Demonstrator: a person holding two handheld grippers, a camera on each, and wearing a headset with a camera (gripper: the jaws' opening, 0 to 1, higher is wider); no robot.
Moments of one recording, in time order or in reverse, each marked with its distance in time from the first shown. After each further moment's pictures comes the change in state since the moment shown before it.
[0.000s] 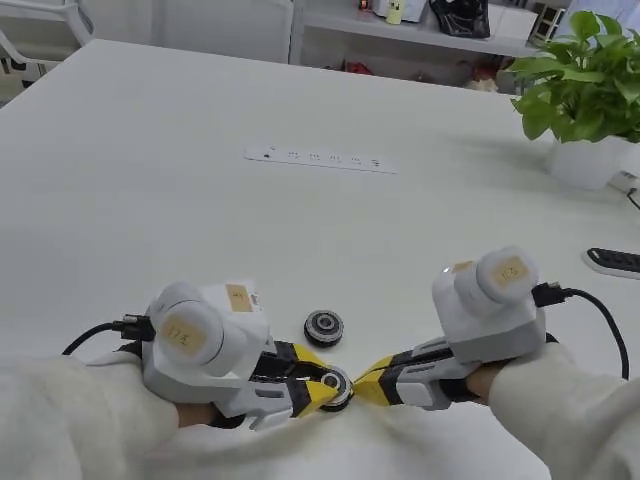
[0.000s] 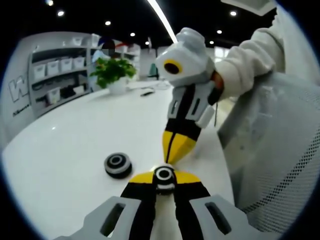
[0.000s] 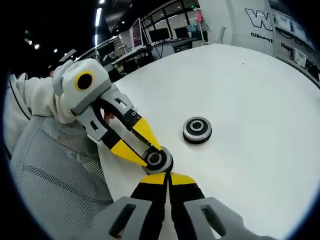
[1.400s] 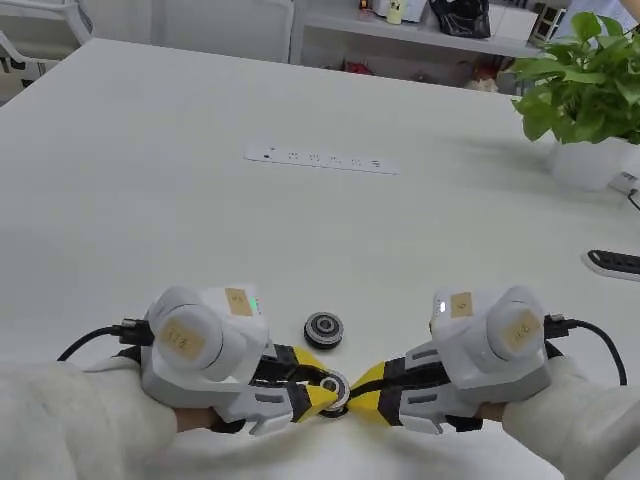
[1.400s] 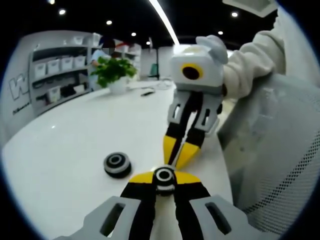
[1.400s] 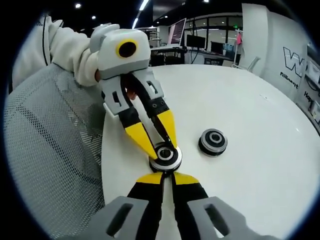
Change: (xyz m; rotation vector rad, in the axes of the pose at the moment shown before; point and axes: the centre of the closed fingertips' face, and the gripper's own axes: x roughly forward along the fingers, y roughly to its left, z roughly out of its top) left arm 0.000 -0.001 0.000 -0.015 -0.003 -0.001; right arm 0.007 0.009 -0.005 -0.352 -0.019 0.039
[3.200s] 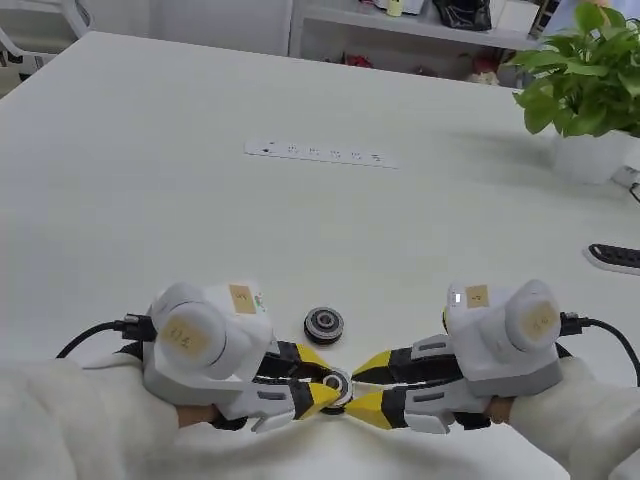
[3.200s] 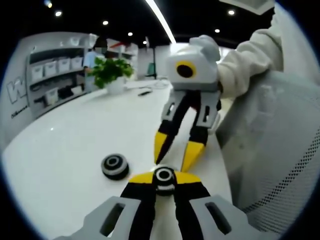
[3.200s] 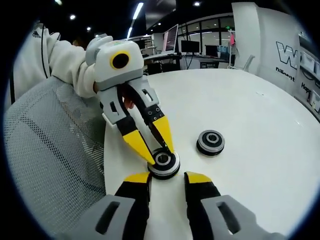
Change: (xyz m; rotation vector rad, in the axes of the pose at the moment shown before) left arm 0.002 -0.003 0.001 0.026 0.009 -0.016; right arm -0.003 -0.001 0.006 0.060 -0.087 0.007
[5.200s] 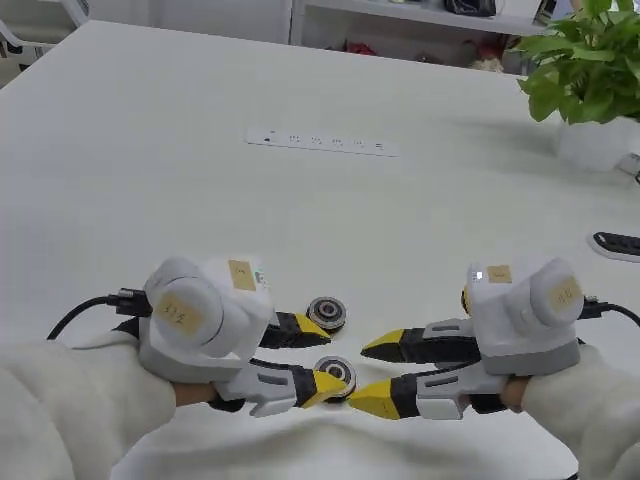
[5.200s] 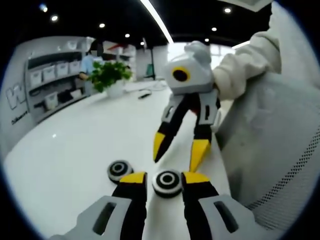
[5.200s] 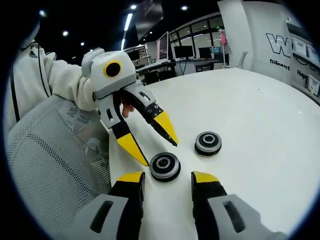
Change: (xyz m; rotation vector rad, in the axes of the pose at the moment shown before) left arm -0.007 0.004 0.010 0.036 0.002 0.002; right arm -0.009 -0.002 0.007 0.106 -0.061 0.034
